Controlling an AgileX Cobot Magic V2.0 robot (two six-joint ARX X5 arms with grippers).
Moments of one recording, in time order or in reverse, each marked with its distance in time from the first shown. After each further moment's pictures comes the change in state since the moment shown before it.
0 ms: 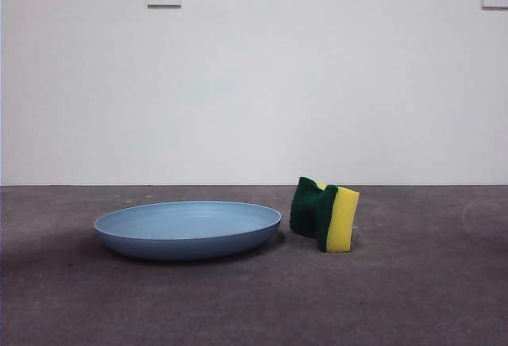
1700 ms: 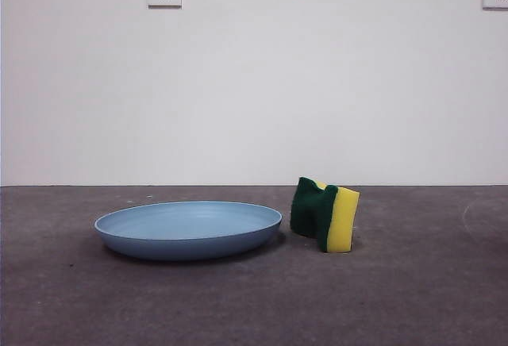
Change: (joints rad) left arm 0.552 -0.538 -0.650 0.257 0.288 0.017; right arm 0.000 -0.006 0.000 0.000 0.002 0.000
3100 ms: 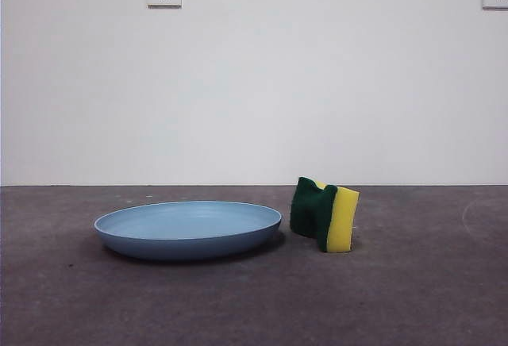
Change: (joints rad) left arm 0.000 0.000 0.000 -0.069 0.000 0.000; right arm -0.137 -0.081 -0.070 -0.023 -0.005 -0.101
